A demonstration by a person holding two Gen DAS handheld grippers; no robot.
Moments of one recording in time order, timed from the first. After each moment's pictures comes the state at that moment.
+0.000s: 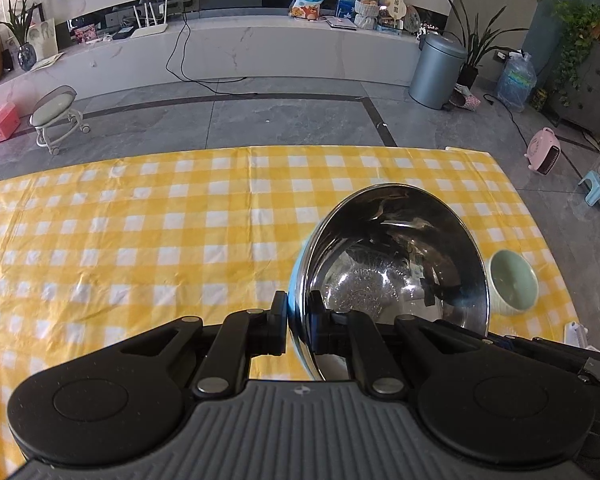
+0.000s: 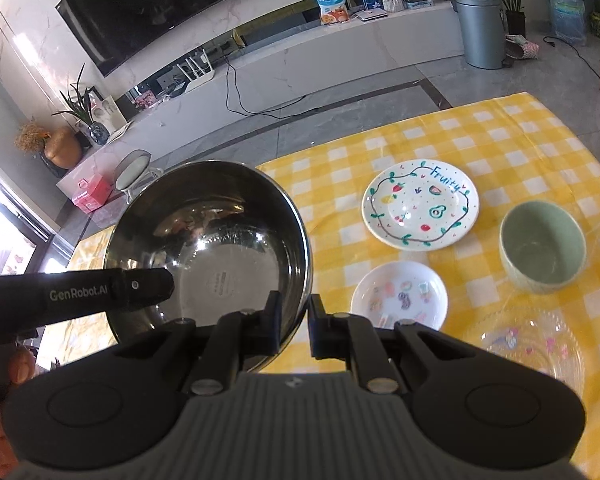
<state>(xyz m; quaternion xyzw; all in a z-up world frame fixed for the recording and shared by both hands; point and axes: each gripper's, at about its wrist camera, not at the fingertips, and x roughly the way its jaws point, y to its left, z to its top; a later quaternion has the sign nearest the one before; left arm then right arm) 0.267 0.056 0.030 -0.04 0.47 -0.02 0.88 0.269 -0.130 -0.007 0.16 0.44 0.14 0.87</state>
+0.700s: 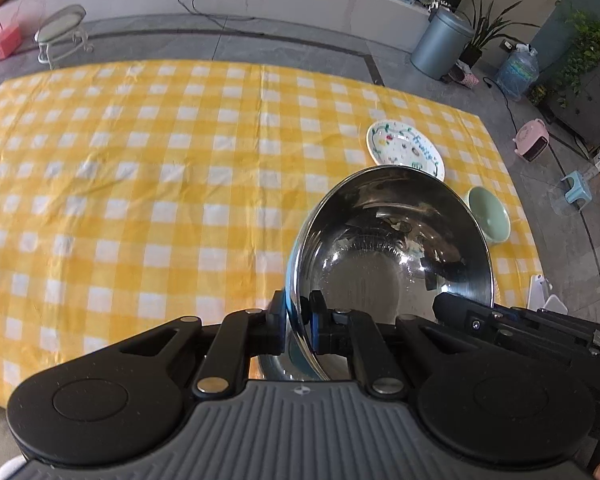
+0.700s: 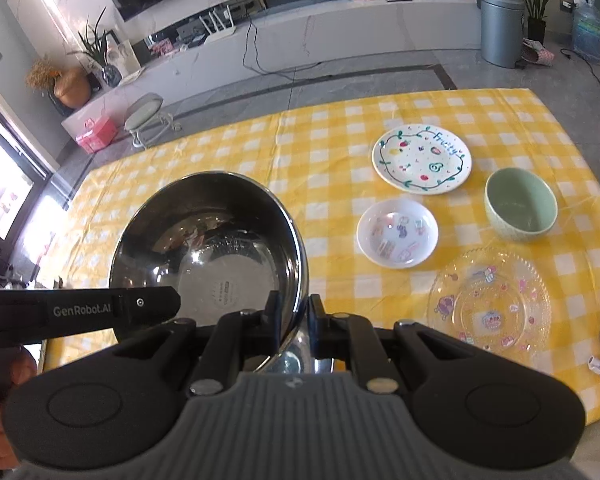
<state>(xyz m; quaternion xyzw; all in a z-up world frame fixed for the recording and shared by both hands) 0.200 0.082 0.010 -0.12 0.54 -0.03 0.84 0.199 -0.118 0.013 0.08 0.49 0.17 0.85</state>
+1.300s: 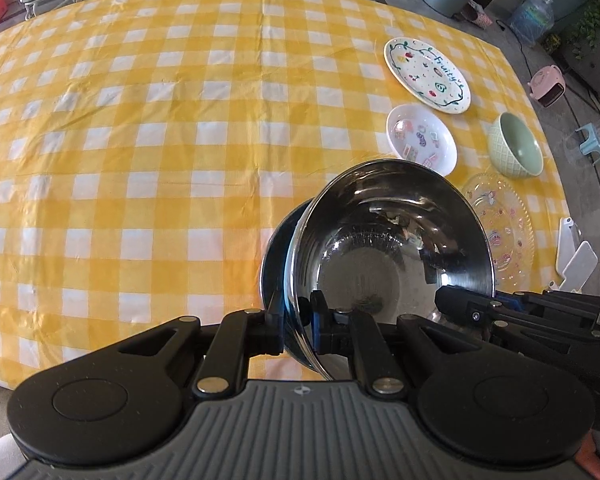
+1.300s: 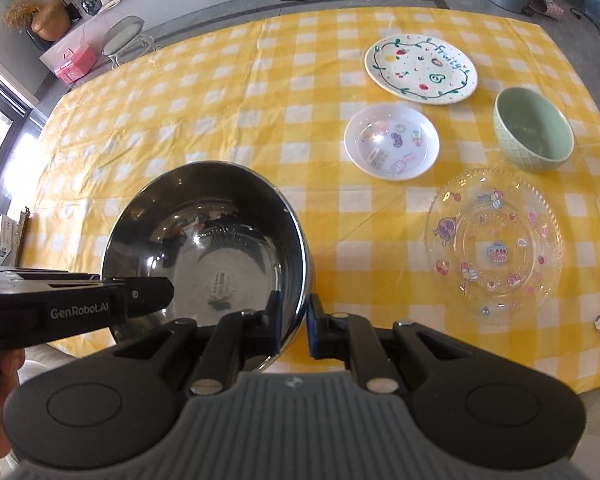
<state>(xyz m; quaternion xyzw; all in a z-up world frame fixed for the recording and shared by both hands) 0.197 0.070 -0.048 -0.10 0.61 -0.03 0.78 0.209 -0.111 -0.046 0.04 0.58 0.16 0.80</state>
